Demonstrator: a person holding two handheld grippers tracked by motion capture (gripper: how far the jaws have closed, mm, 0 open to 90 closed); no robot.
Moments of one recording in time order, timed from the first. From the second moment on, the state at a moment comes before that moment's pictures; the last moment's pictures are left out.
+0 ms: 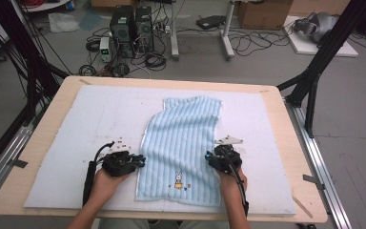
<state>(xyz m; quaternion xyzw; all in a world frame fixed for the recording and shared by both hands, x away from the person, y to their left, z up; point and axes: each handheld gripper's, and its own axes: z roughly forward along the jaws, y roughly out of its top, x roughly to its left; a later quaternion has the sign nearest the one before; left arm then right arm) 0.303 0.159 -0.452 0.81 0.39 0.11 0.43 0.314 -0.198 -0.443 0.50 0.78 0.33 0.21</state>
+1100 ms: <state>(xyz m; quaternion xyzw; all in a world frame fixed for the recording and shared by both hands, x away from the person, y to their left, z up) 0.280 0.169 -0.452 0.81 0.38 0.10 0.45 0.266 -0.210 -0.436 0.46 0.78 0.37 0.23</state>
